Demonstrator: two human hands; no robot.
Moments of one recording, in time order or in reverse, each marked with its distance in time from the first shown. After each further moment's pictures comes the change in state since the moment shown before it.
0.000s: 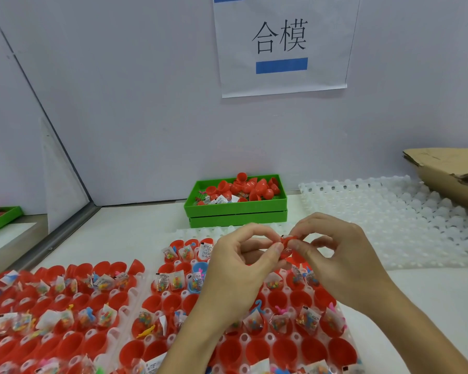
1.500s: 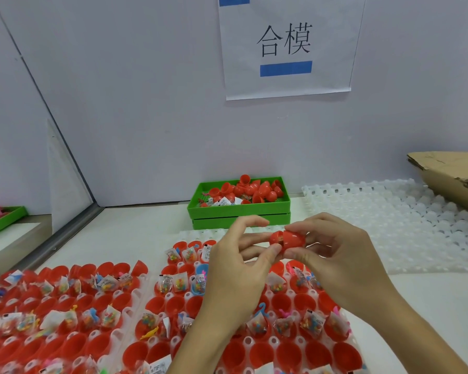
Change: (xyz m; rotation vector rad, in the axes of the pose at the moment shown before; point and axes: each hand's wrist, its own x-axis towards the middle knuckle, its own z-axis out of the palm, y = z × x) left_hand -0.002 0.006 0.002 0.169 0.178 0.042; right_hand 0.000 -0.004 0.006 0.081 0.040 0.065
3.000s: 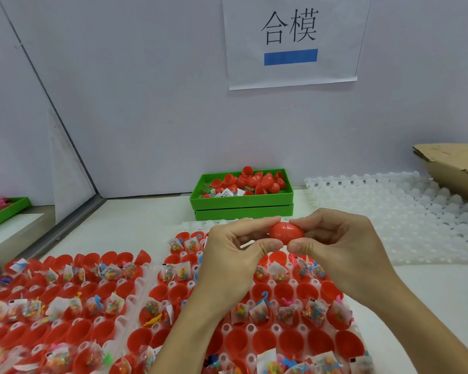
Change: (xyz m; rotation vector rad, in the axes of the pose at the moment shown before) left_hand 0.004 -0.003 -0.013 -0.059 -0.093 0.013; right_hand -0.002 -0.003 -0.001 0.243 -0.058 0.149
